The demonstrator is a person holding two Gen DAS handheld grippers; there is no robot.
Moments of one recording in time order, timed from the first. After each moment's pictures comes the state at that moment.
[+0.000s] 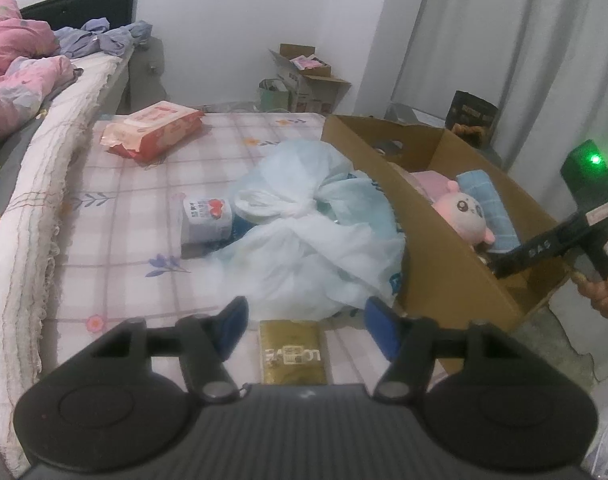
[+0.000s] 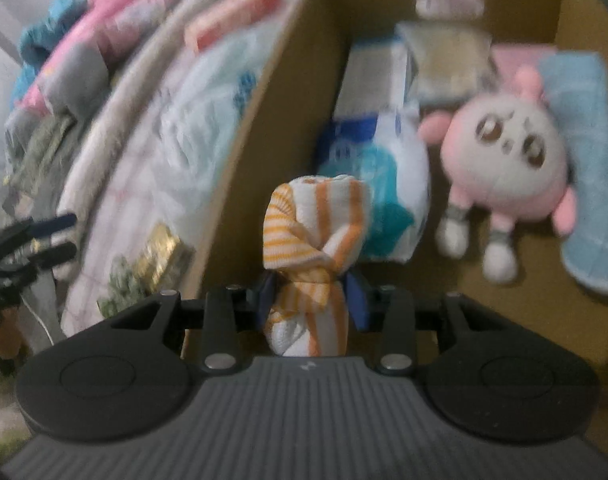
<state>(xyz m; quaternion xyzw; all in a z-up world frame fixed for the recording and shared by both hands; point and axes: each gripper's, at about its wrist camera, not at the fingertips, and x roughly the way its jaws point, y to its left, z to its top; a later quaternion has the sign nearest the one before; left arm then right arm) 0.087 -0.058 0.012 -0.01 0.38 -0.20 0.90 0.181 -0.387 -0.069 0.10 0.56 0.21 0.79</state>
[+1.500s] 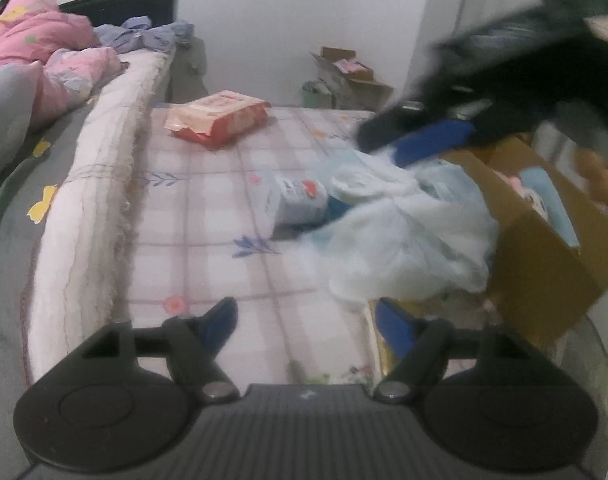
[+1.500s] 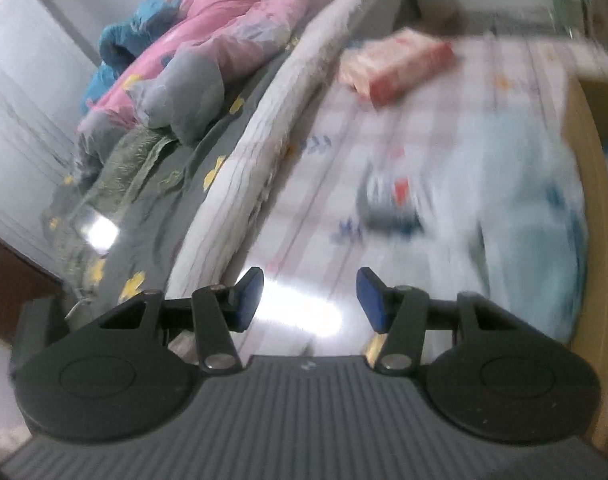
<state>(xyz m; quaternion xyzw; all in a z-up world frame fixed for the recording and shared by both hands) 0.093 0.009 -0.020 -0.01 0.38 -0.14 0.92 0.221 -0.172 0.033 0.09 0.47 0.30 0.83</state>
